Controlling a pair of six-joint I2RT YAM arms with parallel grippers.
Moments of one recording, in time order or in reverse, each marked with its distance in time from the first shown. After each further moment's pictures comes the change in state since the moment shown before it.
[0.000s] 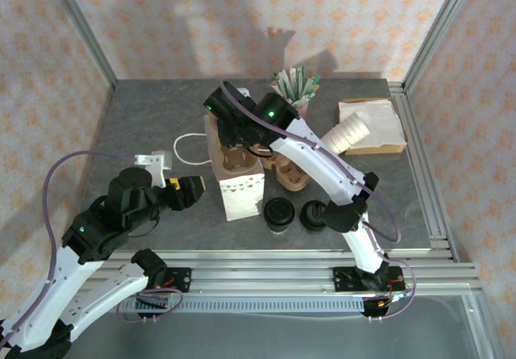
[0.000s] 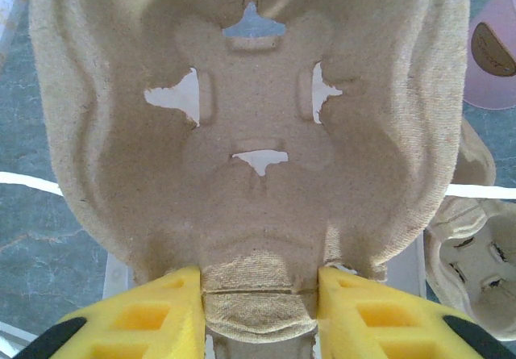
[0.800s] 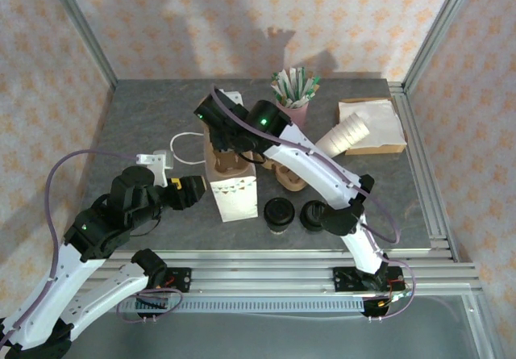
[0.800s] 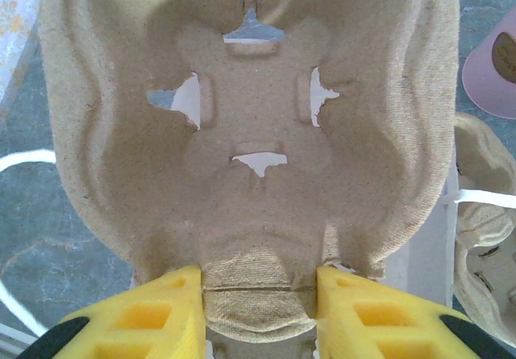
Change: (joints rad) left arm 0.000 0.013 -0.003 0.002 0.000 -0.004; right arm 0.058 0.011 0.000 0.039 0.056 0.026
